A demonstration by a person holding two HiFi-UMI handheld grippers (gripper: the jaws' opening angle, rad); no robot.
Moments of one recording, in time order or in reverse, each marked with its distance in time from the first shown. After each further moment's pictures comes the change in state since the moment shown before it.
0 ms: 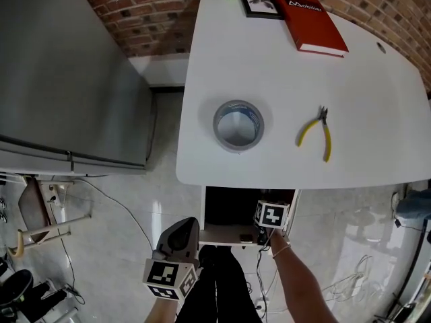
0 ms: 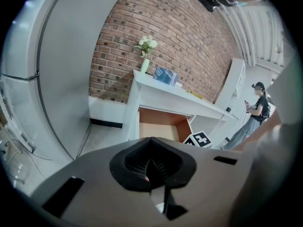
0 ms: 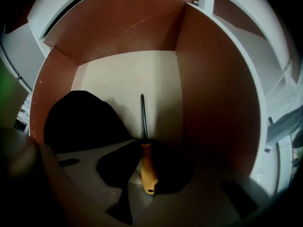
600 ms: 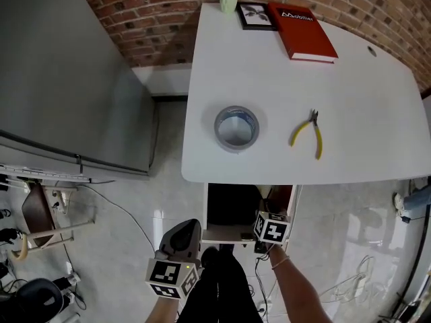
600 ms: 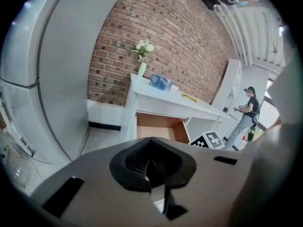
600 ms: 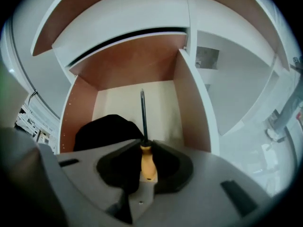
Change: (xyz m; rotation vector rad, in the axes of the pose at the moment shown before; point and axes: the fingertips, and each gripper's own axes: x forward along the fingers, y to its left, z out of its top) left arm -0.018 -0.007 0.010 0.024 -0.021 -0.023; right arm -0.057 0.021 0.012 0.058 -0.204 0.079
